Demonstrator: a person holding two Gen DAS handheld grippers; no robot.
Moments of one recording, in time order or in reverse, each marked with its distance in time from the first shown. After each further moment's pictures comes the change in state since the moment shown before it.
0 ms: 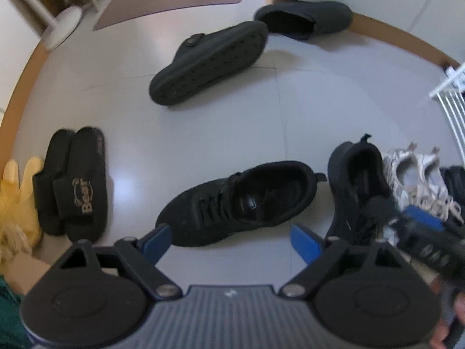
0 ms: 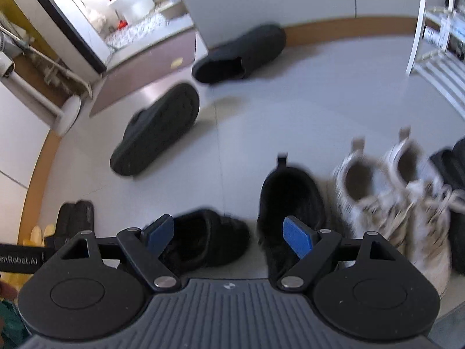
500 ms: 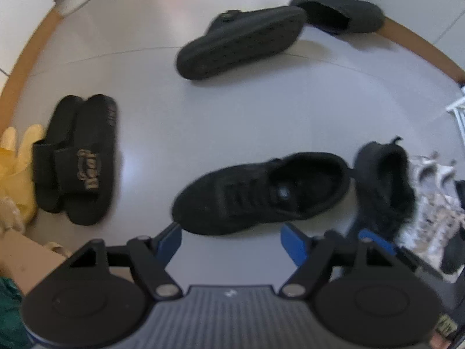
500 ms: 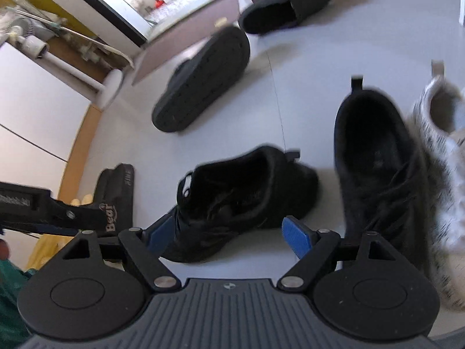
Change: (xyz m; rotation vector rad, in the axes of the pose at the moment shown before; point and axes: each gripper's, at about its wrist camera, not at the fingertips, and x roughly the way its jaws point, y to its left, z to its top) left arm 0.032 0.056 -0.008 -0.120 0.059 -0.001; right arm 0.070 0.023 -0.055 0.020 0.090 0.202
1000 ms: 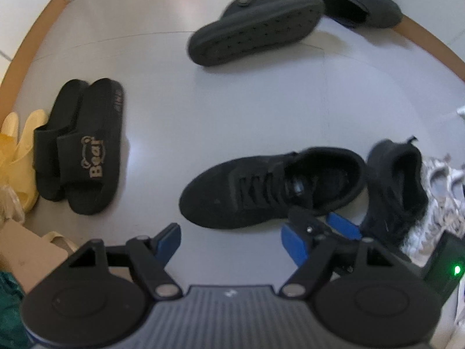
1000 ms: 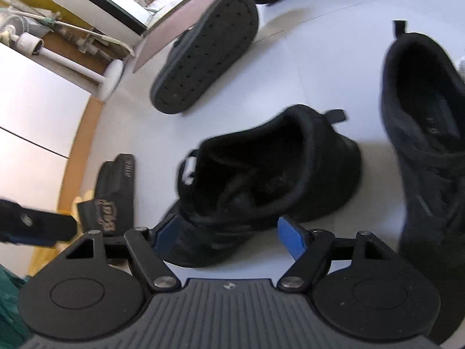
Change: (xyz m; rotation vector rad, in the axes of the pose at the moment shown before) left arm 0.015 0.012 0.007 -0.051 0.050 0.001; right arm 0.062 0.006 0.000 0.021 0.033 0.054
